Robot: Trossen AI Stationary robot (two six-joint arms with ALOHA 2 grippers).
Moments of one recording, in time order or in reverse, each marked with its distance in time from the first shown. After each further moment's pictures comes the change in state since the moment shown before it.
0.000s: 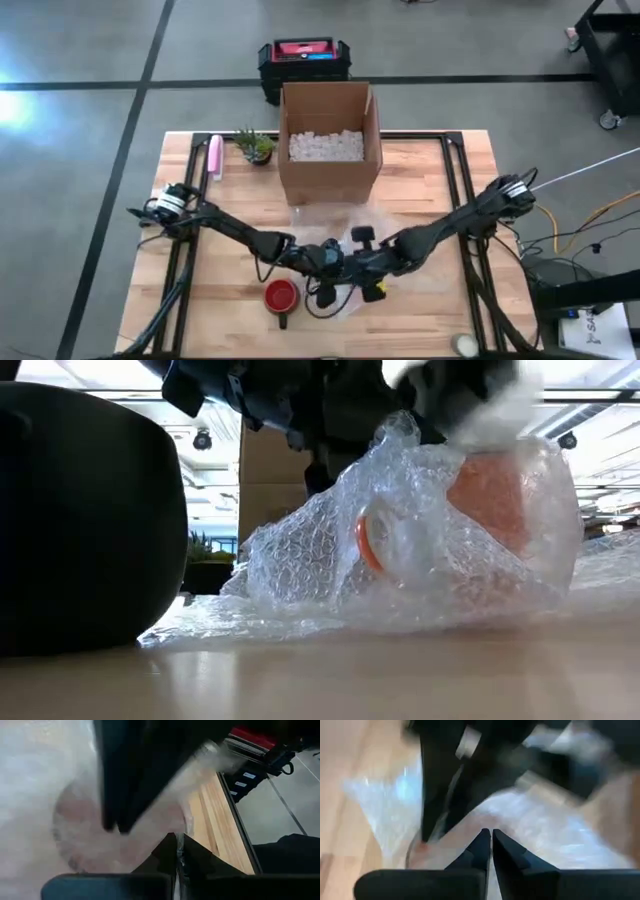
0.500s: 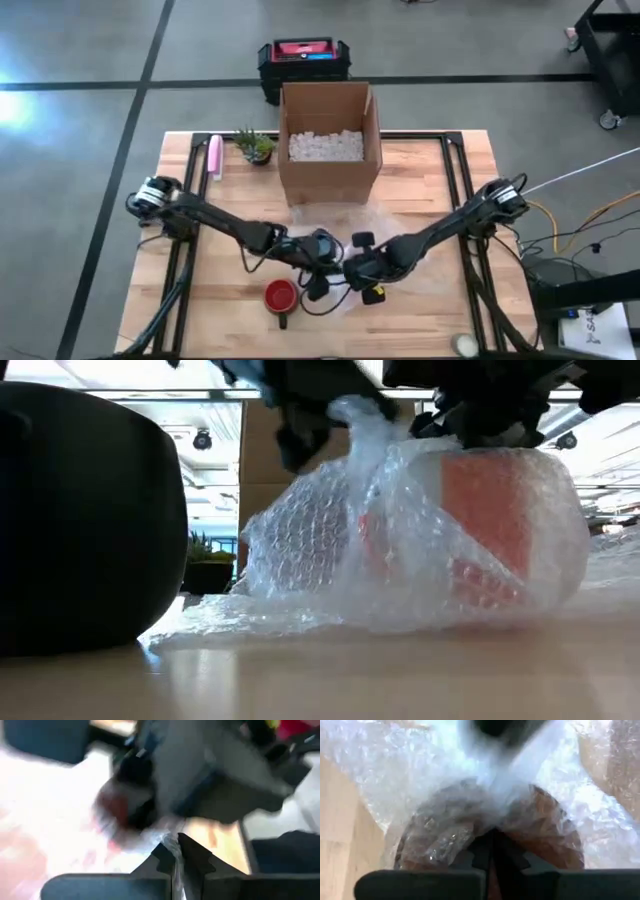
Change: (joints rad) left arm -0.013 -0.208 0.049 -0.438 -0.072 -0.064; right arm 0.007 0.054 -0.019 0.010 -0.018 0.019
